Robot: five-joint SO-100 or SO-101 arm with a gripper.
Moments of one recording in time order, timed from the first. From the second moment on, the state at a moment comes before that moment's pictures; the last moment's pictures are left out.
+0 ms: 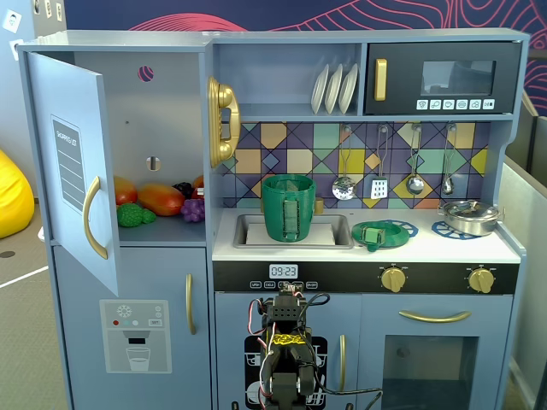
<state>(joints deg) -0.4 182.6 172.0 77.5 -87.6</state>
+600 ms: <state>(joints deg) 7.4 182.5 171.9 76.6 -92.8</state>
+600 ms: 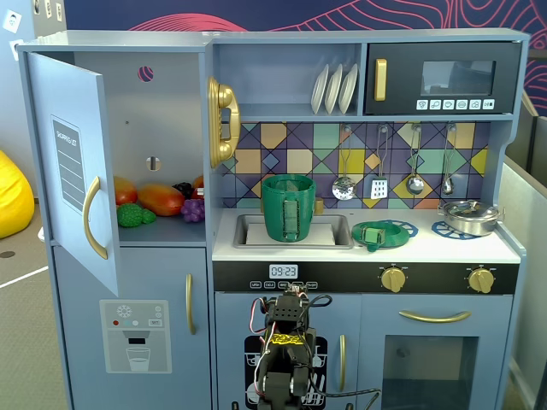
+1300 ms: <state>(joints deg) 35.6 154.9 149.1 10.4 -96.2</state>
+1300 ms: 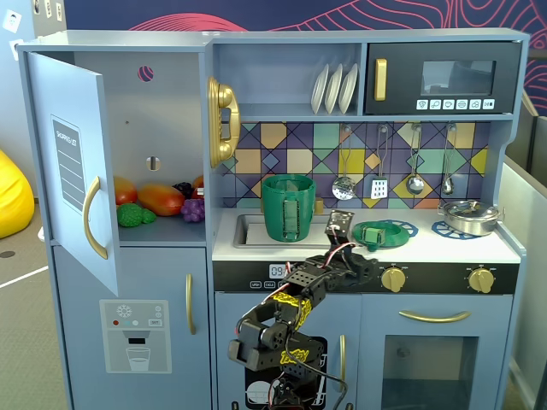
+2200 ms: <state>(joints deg) 35.2 121.8 126.1 -5.4 -94.9</state>
